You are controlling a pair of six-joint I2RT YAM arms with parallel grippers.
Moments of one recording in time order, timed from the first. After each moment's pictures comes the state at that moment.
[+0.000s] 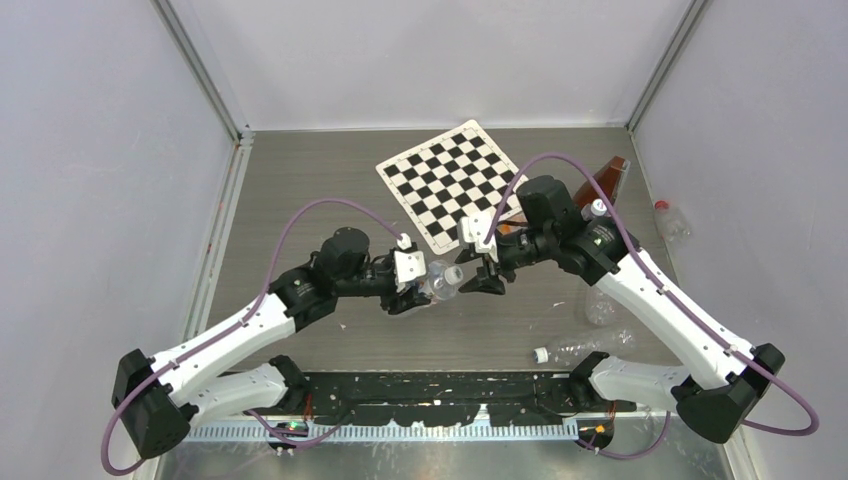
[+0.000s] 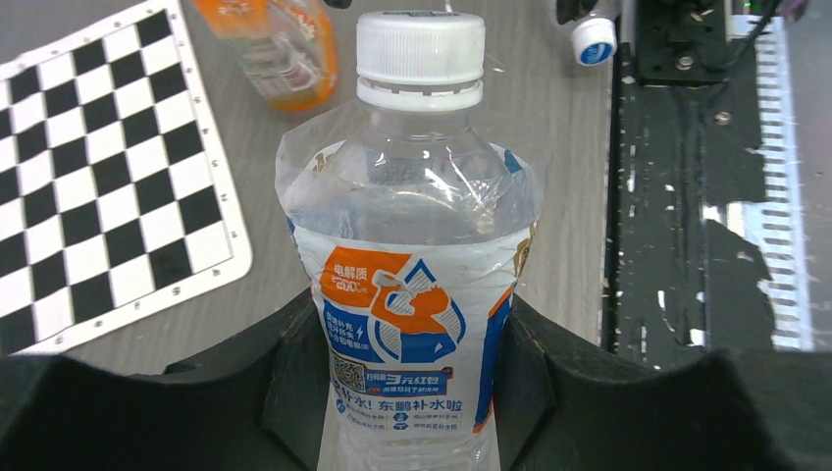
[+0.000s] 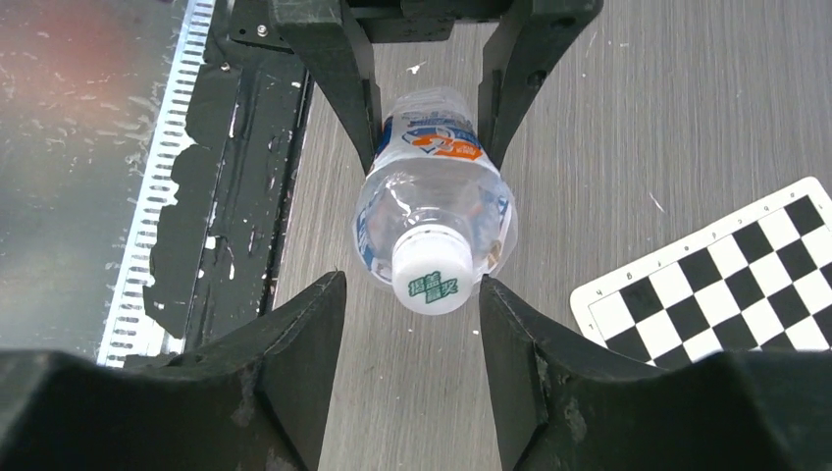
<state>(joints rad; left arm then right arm) -0.82 0.99 0.77 -0.22 0.48 0.38 0.68 1.13 1.23 -0.79 -0.77 -0.69</state>
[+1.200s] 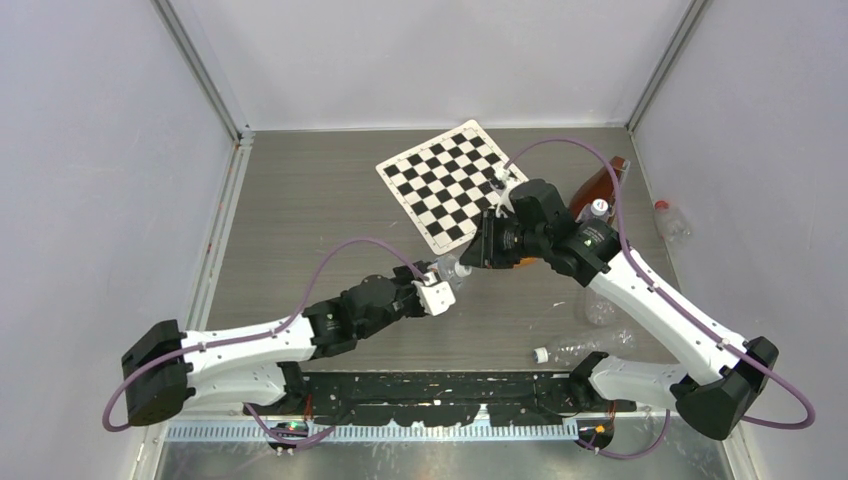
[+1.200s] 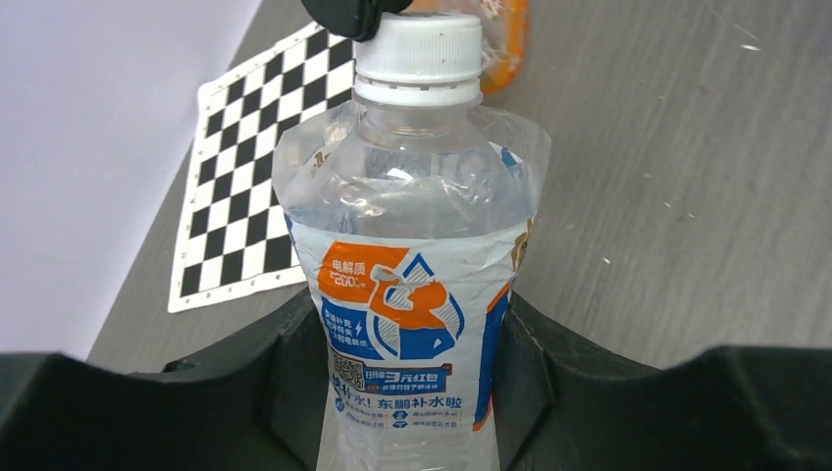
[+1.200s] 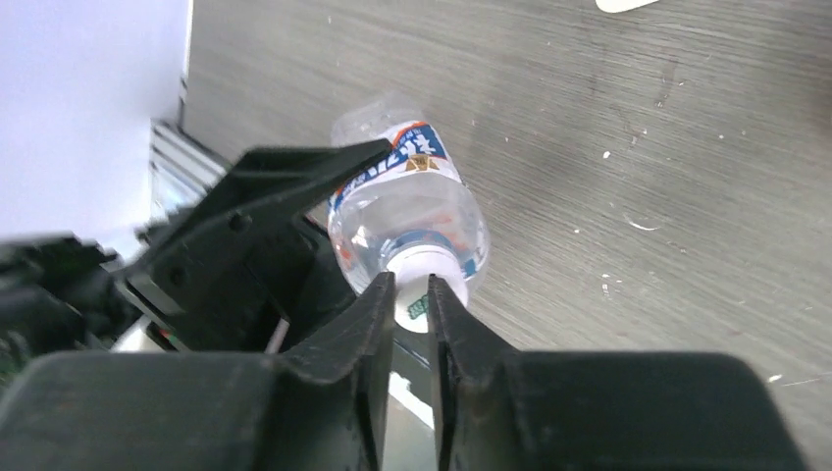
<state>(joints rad) -1.13 1.05 0.56 0.21 -0.19 0.49 0.70 1.14 1.18 -0.74 -0.24 0.61</state>
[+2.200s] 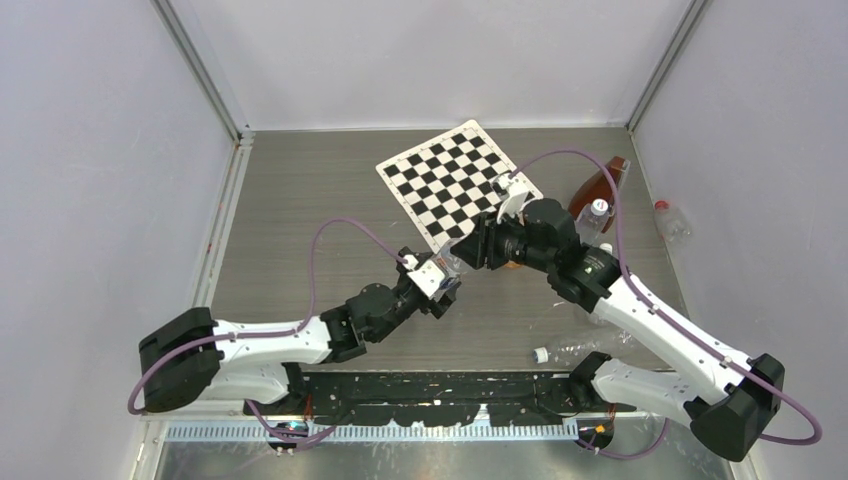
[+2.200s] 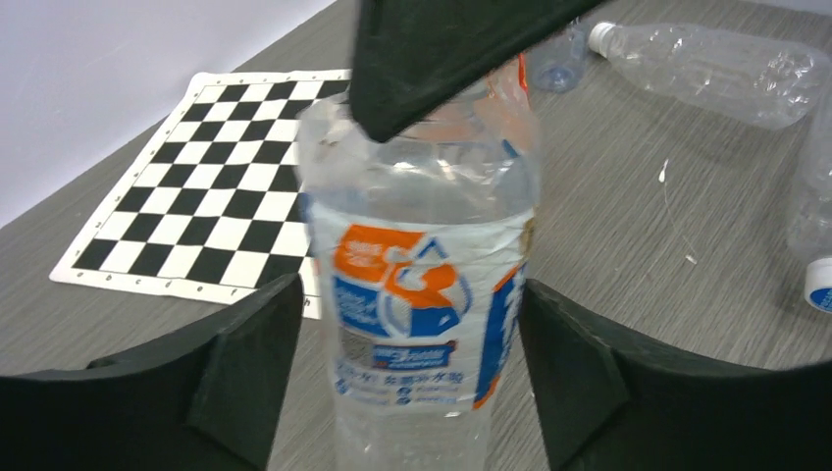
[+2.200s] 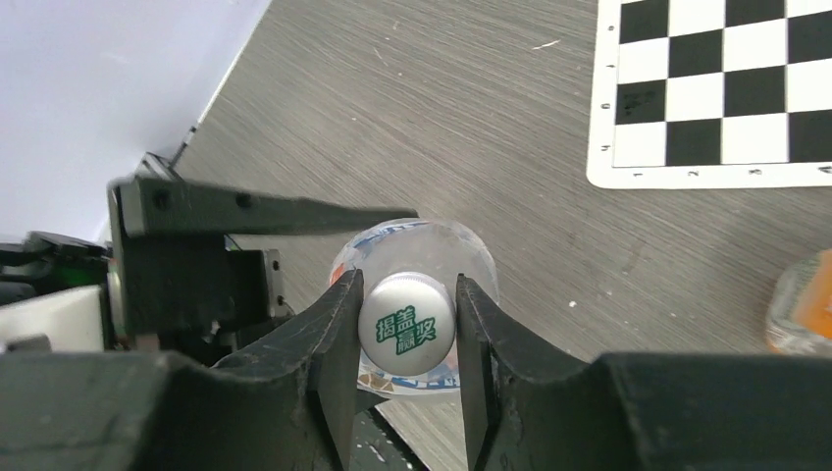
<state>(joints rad) -1.16 1.20 0.47 0.69 -0.36 0.18 0.70 1.02 0.92 -0.29 -0.19 0.46</state>
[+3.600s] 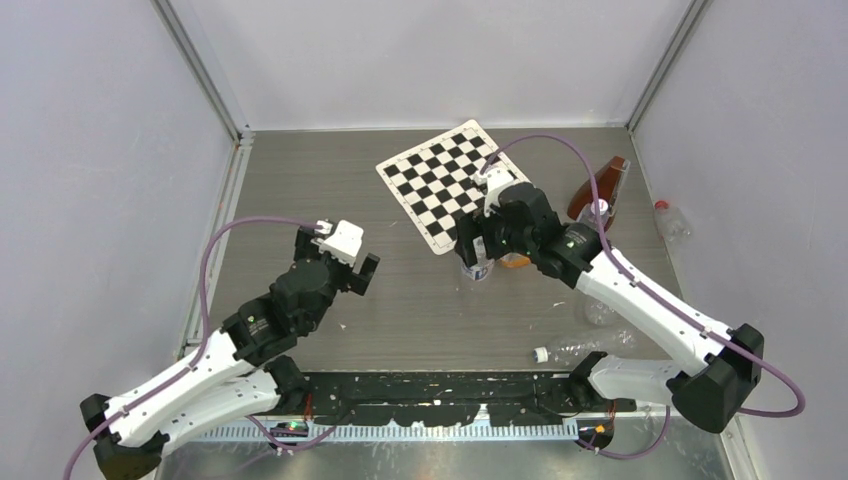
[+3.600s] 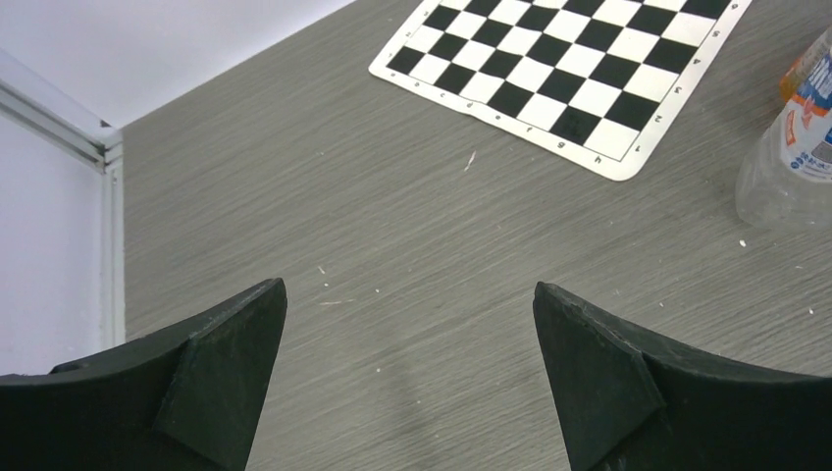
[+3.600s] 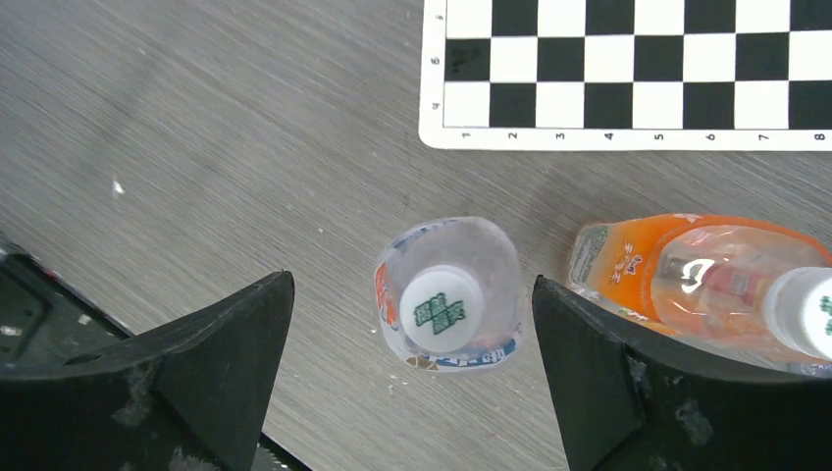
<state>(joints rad) -0.93 0.66 0.68 -0.32 -0.61 0.09 0.71 1.18 1.06 -0.53 0.05 0.16</state>
